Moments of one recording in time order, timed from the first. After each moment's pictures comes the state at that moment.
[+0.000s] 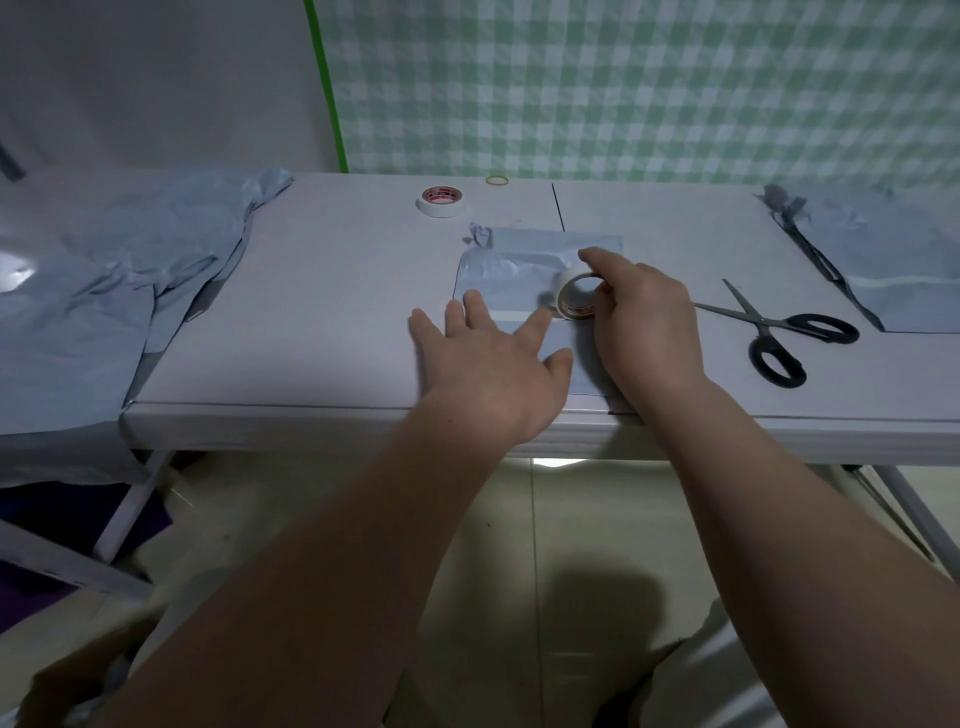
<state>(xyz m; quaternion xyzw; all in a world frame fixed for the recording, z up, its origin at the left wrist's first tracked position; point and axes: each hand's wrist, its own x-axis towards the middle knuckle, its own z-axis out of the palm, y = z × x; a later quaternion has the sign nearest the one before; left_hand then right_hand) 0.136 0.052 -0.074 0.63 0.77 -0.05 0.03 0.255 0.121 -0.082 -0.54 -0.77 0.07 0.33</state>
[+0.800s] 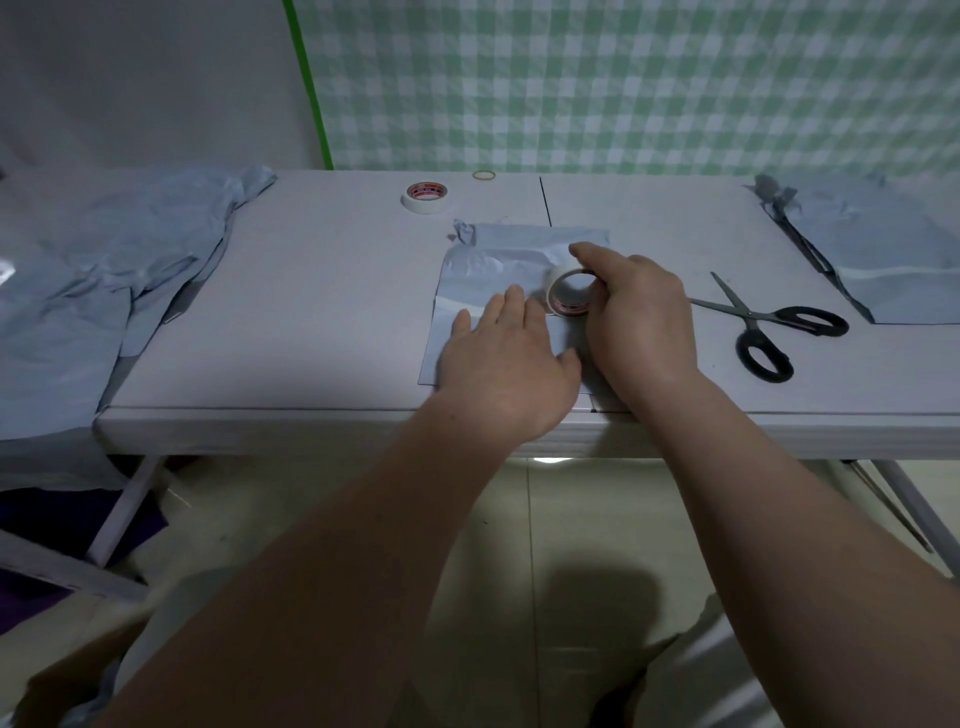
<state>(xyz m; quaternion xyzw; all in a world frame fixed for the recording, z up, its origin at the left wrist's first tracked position) 0.152 0.065 -0.081 0.68 0.73 0.06 0.07 0.261 0.121 -0.080 -0.54 -0.76 0.08 0.35</state>
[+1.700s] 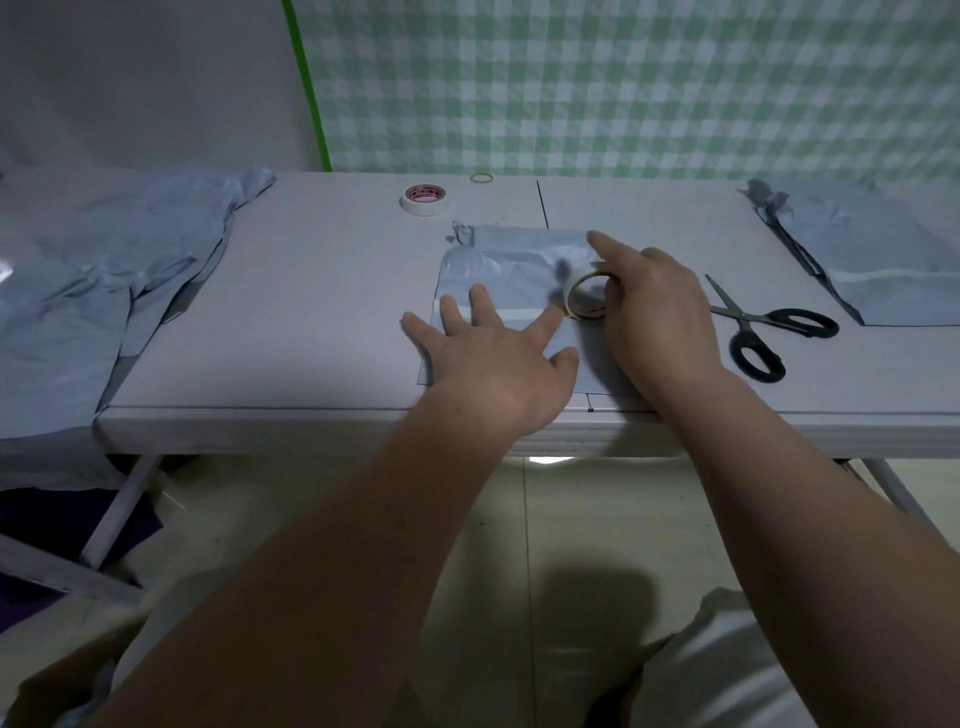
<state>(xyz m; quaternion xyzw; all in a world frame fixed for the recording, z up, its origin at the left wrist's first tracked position) 0.154 0.061 -0.070 0.63 0.78 -0.03 0.07 0.277 0.127 -0.076 -0.53 -0.79 0.02 0.31</state>
